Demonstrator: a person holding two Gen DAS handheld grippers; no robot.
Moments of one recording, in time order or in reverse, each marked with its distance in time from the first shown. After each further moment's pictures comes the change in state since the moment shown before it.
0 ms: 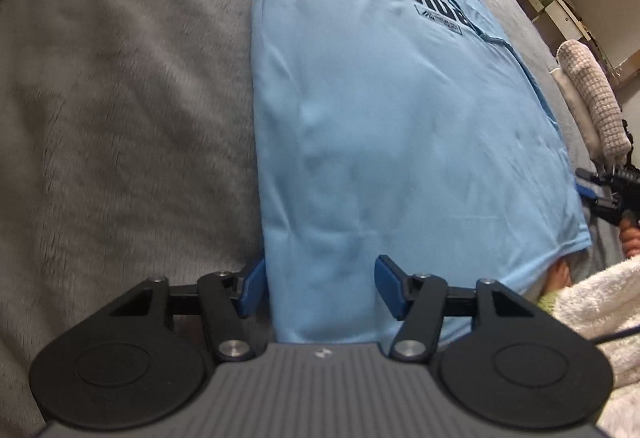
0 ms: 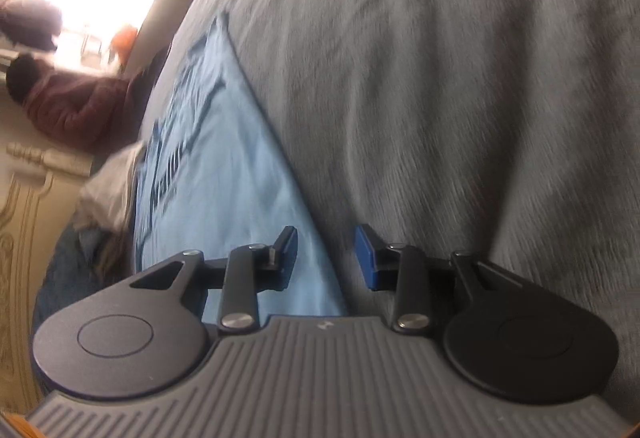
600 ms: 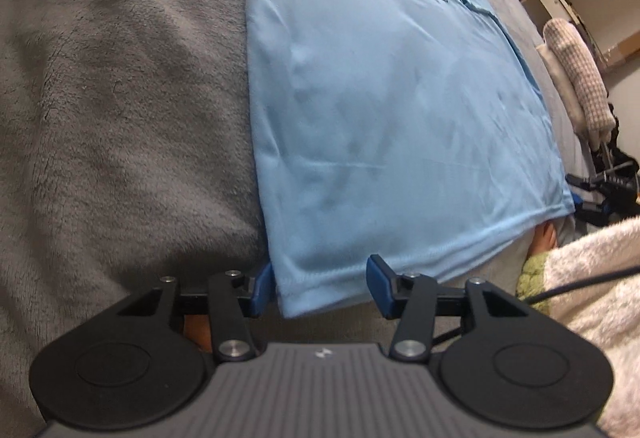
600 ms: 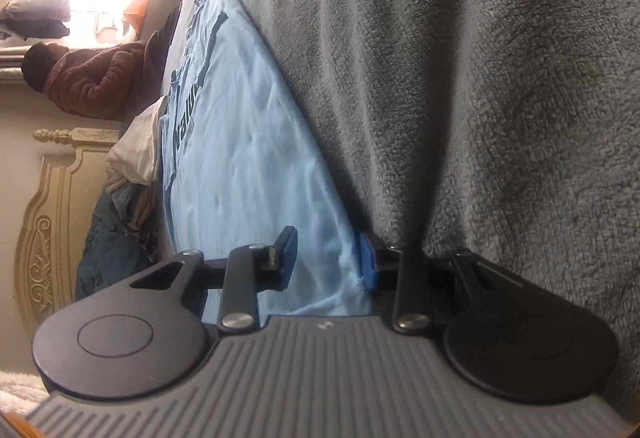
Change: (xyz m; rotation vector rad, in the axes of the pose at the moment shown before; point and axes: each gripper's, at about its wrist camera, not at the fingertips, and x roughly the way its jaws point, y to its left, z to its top) left arm -0.004 -0.003 -0.024 0.029 0.068 -0.034; right arm -0.017 -0.014 -0.030 0.074 0.159 0.095
